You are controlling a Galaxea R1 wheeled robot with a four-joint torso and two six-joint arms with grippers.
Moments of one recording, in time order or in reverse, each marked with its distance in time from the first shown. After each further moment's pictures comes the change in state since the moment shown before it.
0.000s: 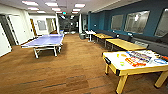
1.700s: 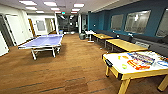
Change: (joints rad) left arm 0.000 0.003 0.001 0.001 0.001 0.001; right arm -0.002 0.000 0.000 0.000 0.000 -0.001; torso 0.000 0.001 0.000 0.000
